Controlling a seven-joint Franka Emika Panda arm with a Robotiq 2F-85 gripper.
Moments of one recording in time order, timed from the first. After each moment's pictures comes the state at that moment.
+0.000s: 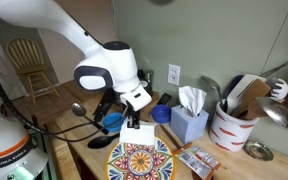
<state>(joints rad) -0.31 -0.11 -0.22 -2.64 0.18 2.66 0.11</state>
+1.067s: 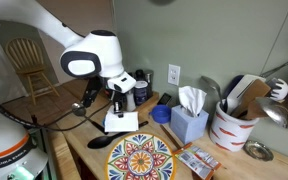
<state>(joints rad) -0.23 -0.30 -0.16 -2.74 0.06 2.51 0.11</state>
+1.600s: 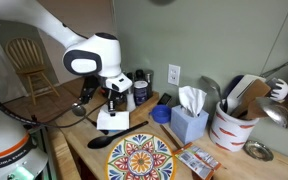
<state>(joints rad) -0.16 -0.29 -0.14 -2.74 0.09 2.41 0.11</state>
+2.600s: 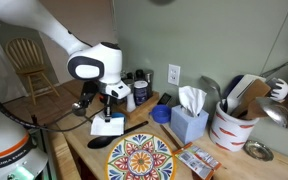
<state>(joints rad) -0.14 -0.21 -0.13 -2.75 0.06 2.37 0.11</state>
